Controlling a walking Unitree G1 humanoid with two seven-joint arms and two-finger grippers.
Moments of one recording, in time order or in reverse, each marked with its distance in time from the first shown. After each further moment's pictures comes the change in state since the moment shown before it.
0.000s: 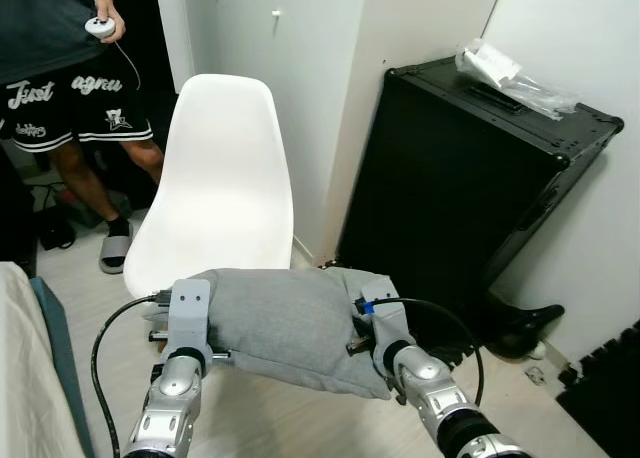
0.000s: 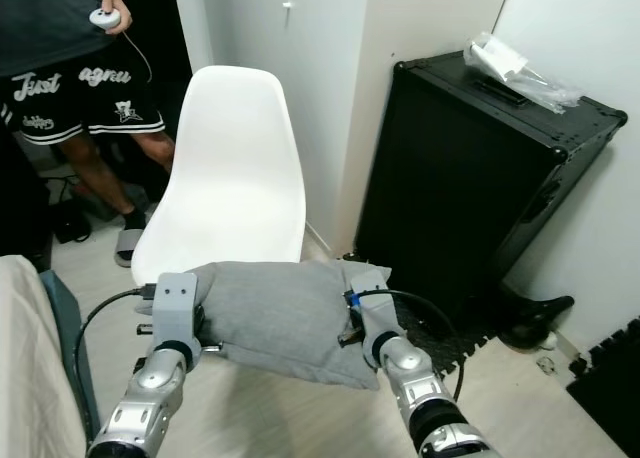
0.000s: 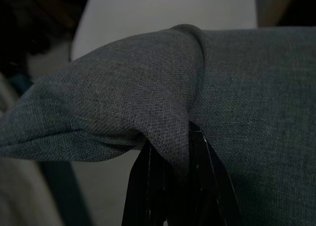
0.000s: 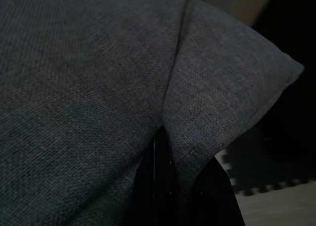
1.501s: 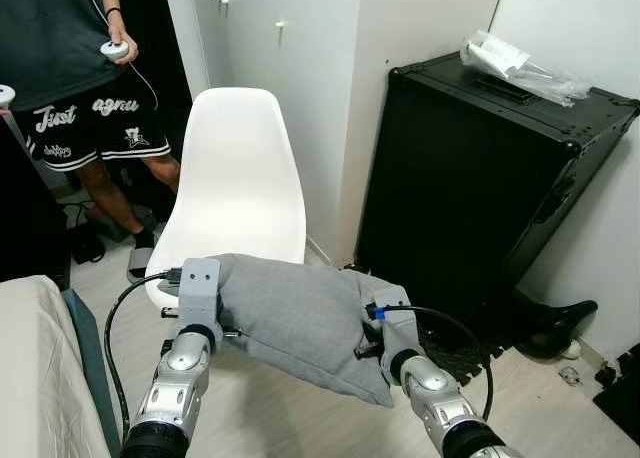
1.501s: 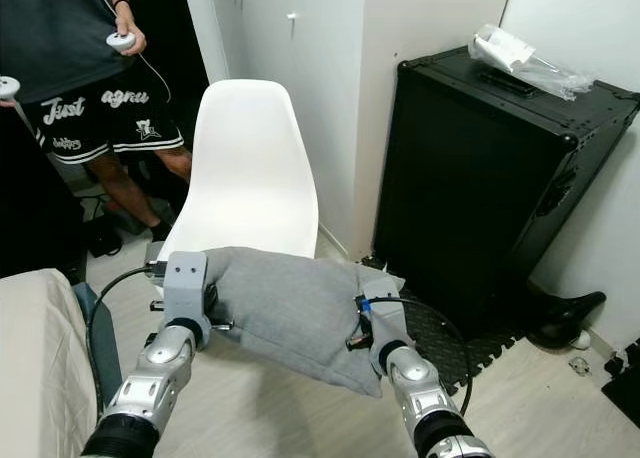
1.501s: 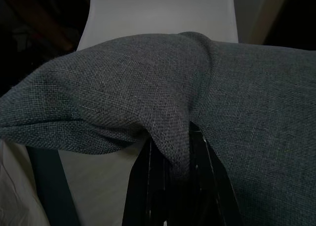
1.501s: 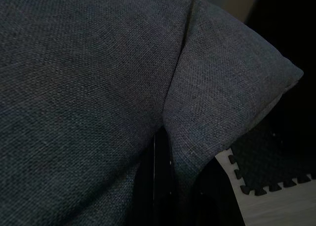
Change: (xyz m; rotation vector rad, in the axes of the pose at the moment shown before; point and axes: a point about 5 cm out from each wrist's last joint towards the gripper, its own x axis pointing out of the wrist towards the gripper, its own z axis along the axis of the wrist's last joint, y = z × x) left arm 0.014 -0.010 0.020 -0.053 -0.035 -0.020; right arm -0.004 -0.012 -0.001 0.036 -0.021 -0.048
